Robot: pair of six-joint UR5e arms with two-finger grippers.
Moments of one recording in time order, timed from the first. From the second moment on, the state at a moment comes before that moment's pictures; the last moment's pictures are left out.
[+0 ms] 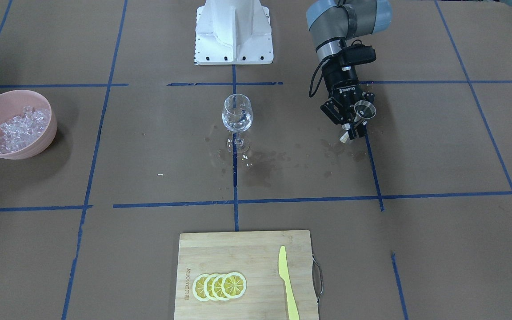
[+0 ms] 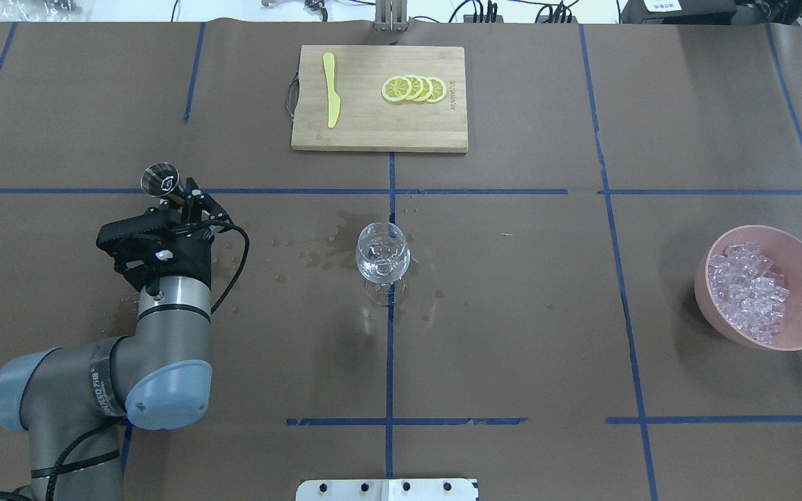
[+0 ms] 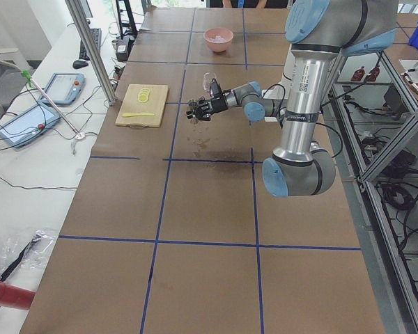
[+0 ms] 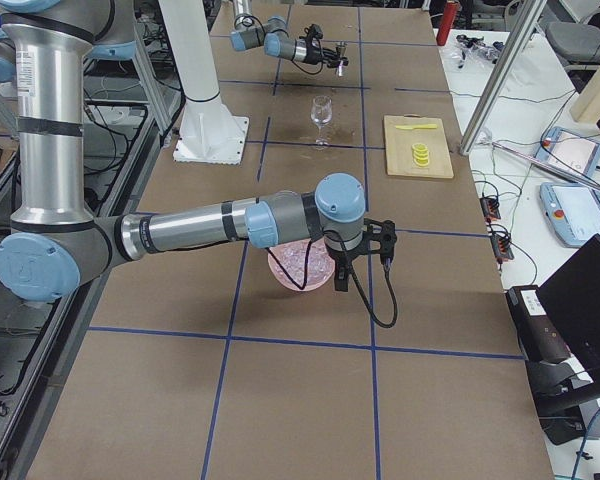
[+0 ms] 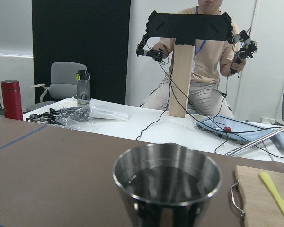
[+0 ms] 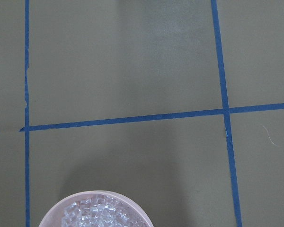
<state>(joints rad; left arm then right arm) -0.28 -1.83 -1.94 -1.66 -0.48 -1.70 1.55 -1.63 1.84 -1.53 2.49 0.30</state>
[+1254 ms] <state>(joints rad) -0.35 -1.92 -1.95 -1.89 -0.56 -1.30 1.55 -1.63 1.86 -1.52 2.51 0.31</state>
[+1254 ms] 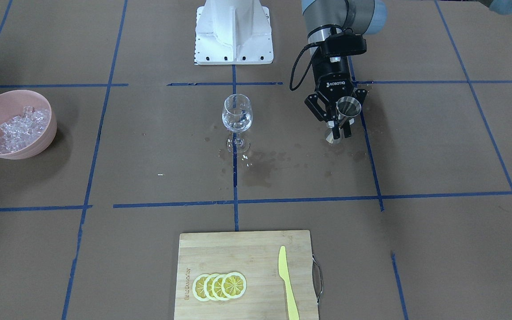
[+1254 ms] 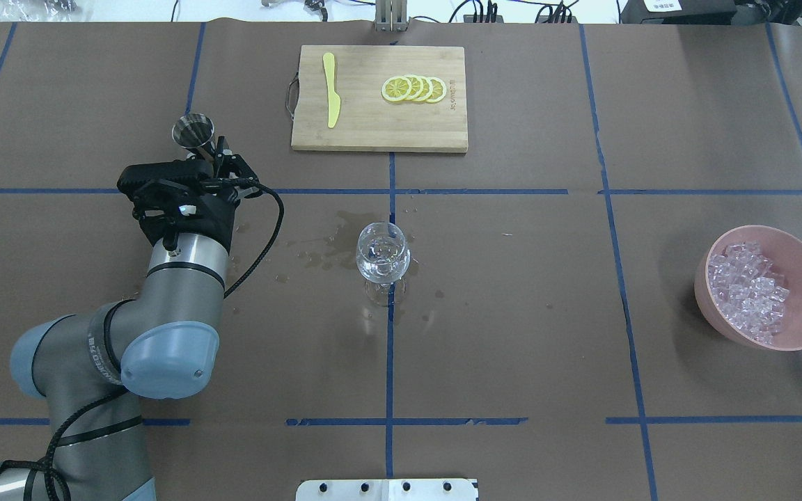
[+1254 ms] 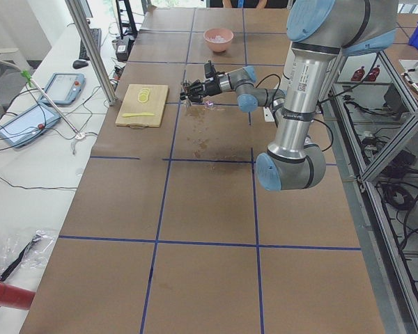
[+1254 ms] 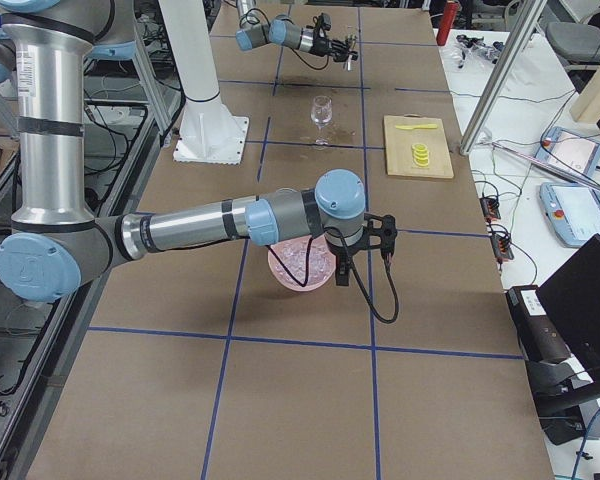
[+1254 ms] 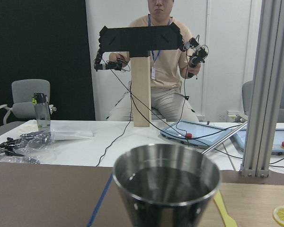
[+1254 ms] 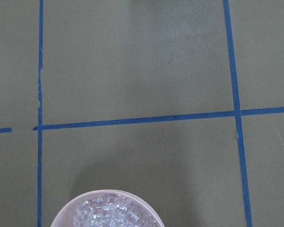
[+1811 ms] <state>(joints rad) -0.36 -1.93 -1.95 -1.93 -0.57 -1.26 1.55 -1.63 1.87 -1.52 2.51 0.31</state>
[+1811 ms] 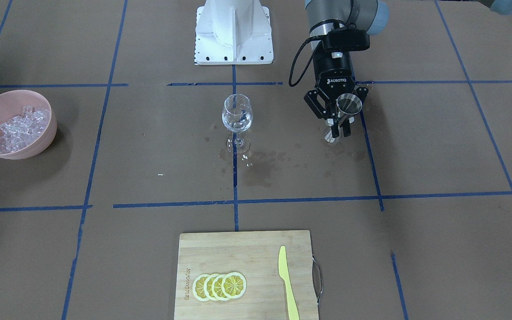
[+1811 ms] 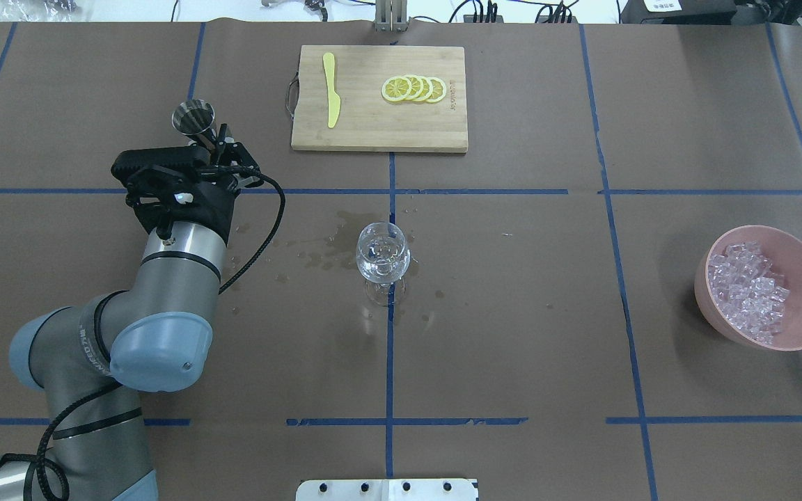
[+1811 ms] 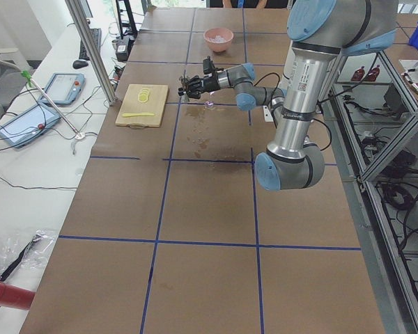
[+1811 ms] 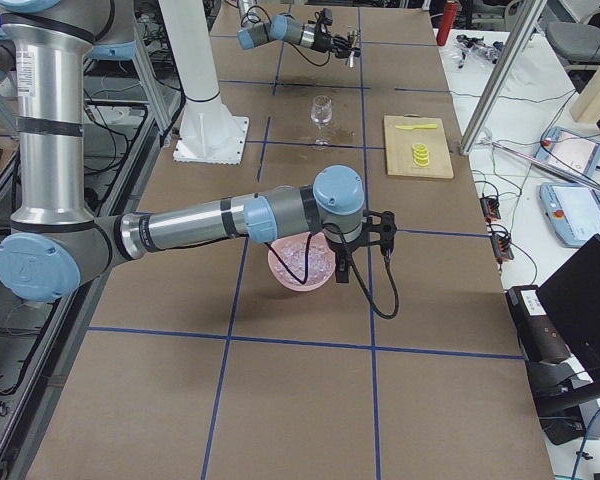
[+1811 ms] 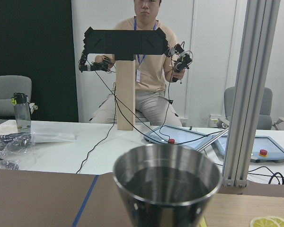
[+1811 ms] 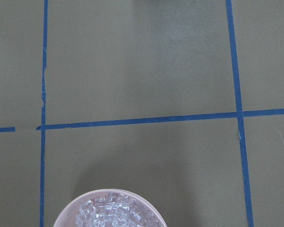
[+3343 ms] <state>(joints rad) -0.26 -2.03 -1.89 -2.04 -0.63 -0.81 1.55 -1.62 1.88 -1.52 2.50 0.31</state>
